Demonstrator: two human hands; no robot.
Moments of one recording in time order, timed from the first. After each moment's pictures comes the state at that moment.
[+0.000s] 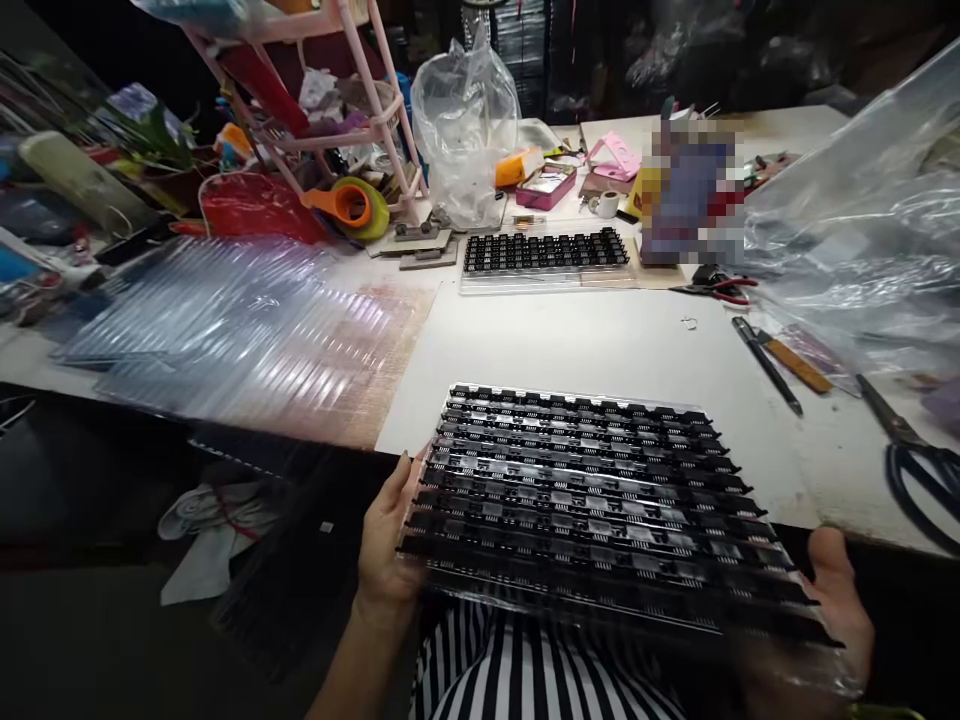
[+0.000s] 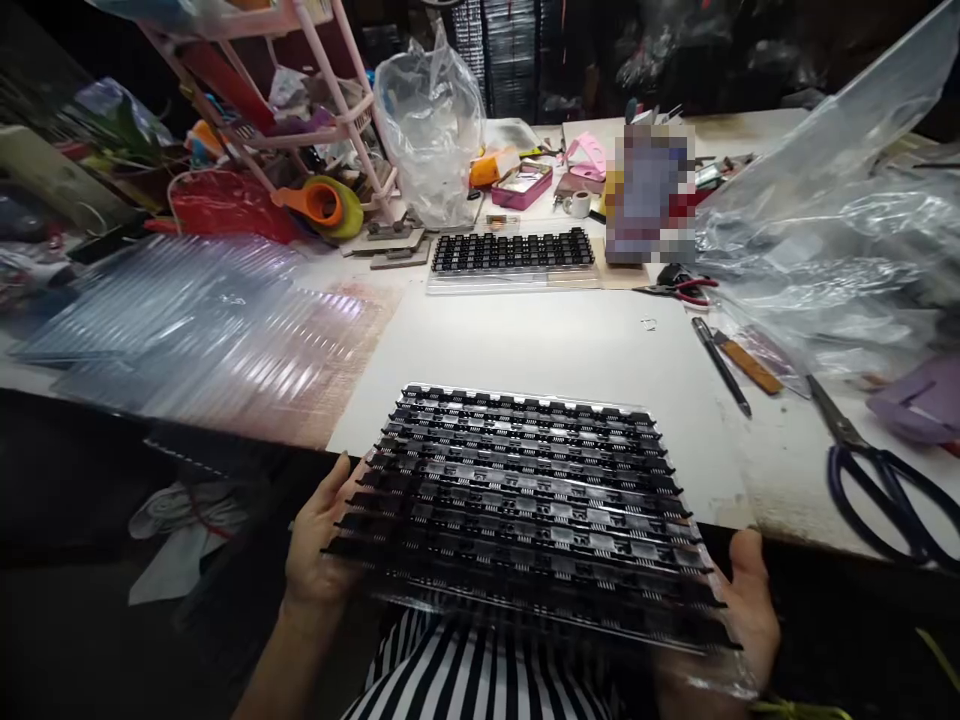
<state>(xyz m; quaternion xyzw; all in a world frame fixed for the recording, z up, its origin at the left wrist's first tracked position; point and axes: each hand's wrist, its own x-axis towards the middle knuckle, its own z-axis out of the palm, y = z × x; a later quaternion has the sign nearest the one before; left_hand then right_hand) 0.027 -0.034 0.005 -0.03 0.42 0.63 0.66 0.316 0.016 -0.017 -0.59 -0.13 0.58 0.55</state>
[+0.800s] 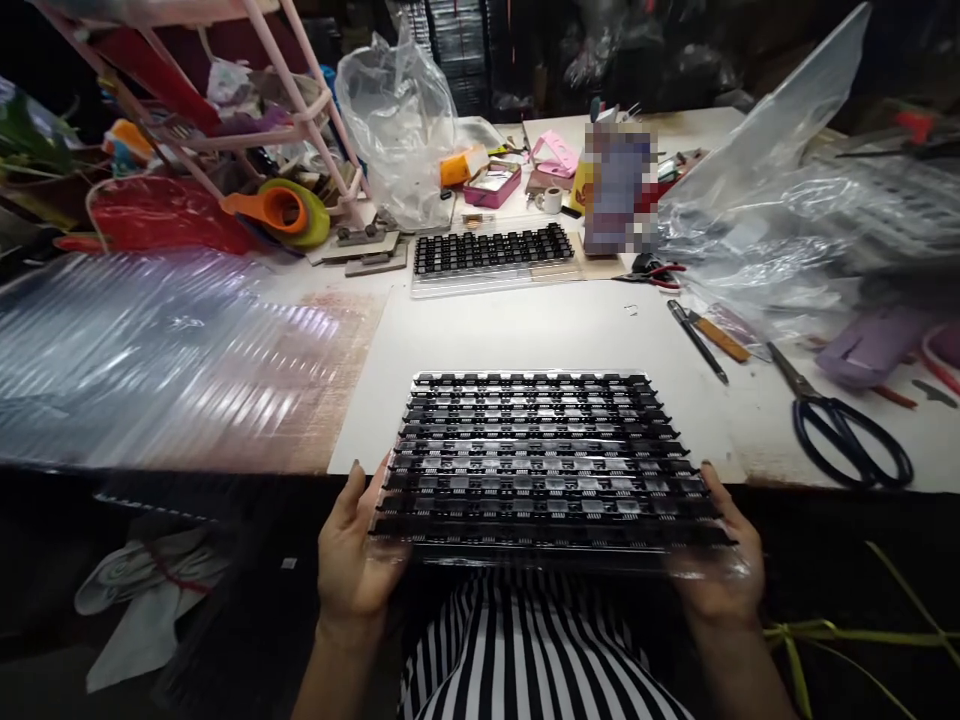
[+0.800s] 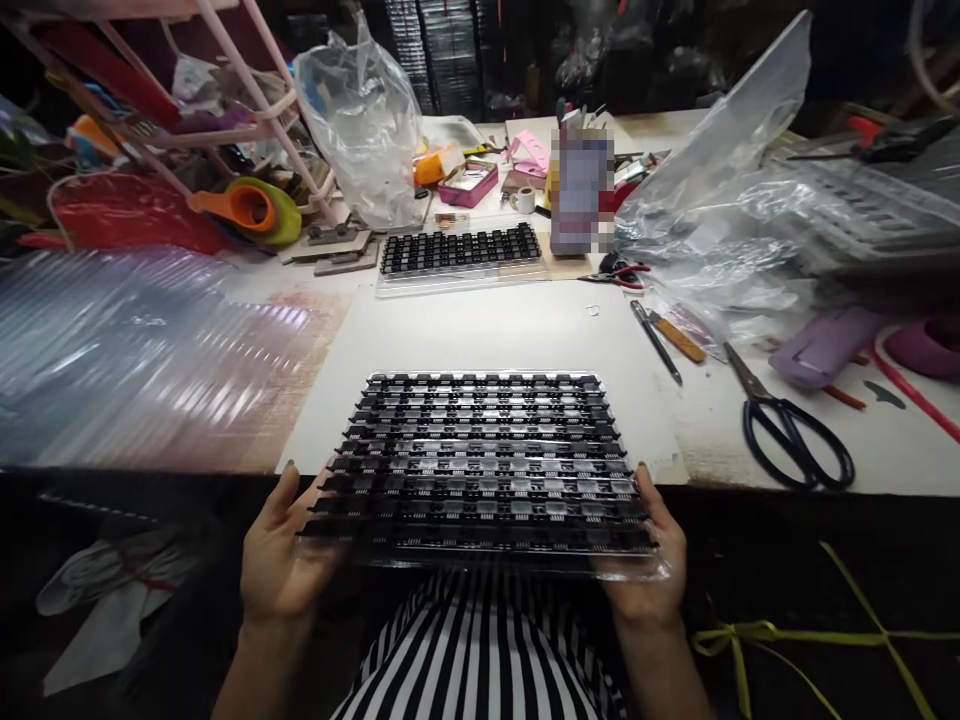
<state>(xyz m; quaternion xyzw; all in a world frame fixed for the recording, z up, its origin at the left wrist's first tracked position) 0.019 -0.033 -0.015 0.05 0.24 0.67 0.70 0.324 0.027 -0.025 -0.36 0.01 0.75 0.56</state>
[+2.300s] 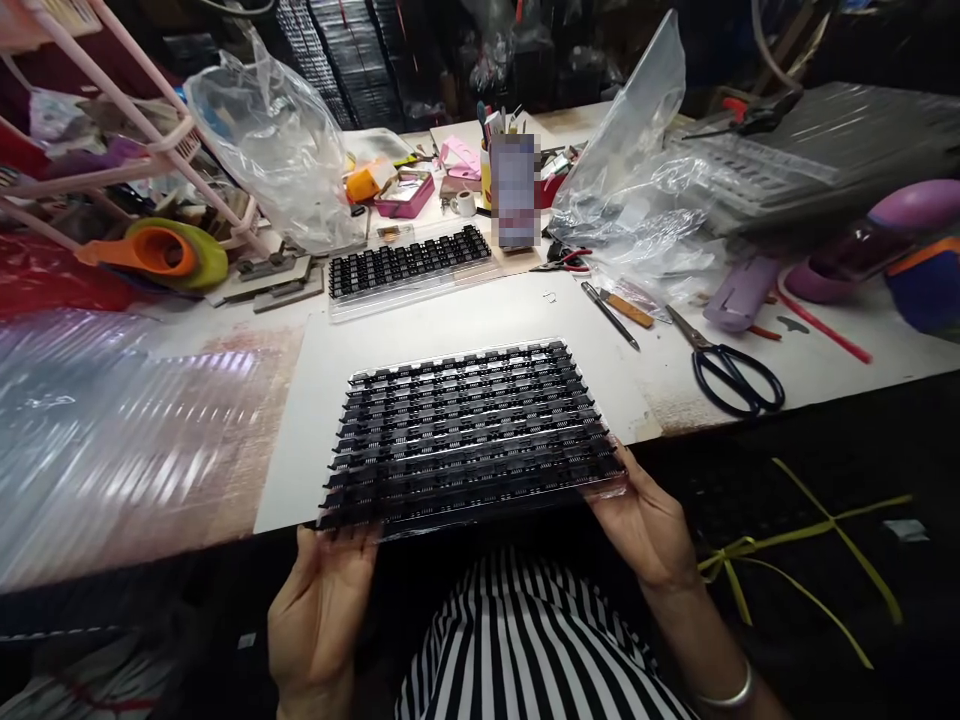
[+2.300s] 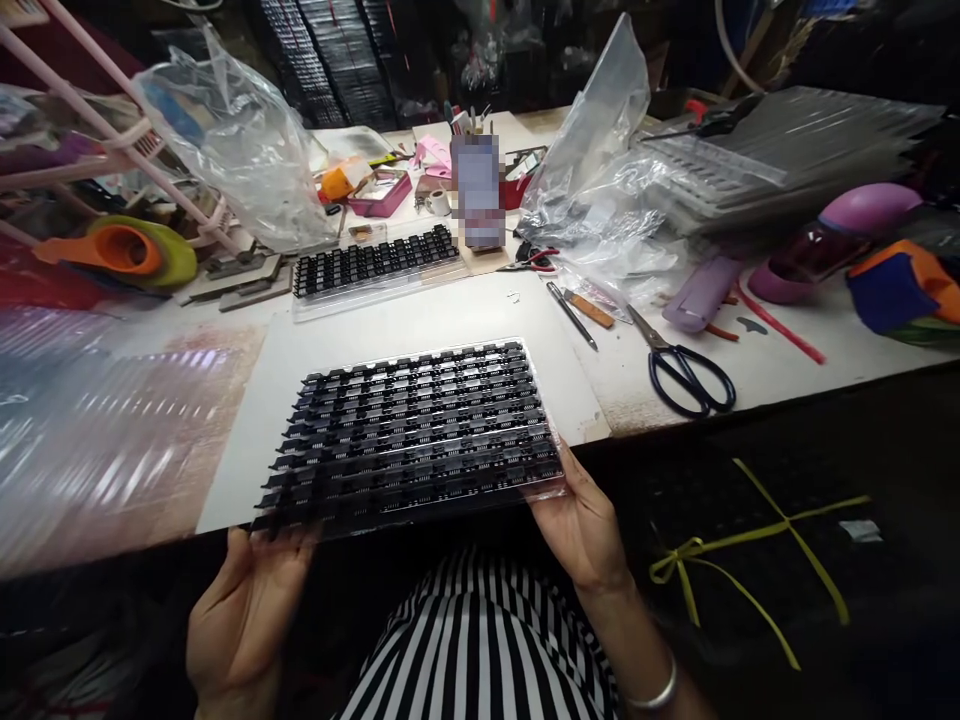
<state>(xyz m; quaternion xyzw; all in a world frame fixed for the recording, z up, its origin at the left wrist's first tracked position) 0.030 -0.039 -0.037 0.02 0.23 0.73 0.65 0.327 0.015 -0.038 -0.31 -0.06 0.72 0.62</state>
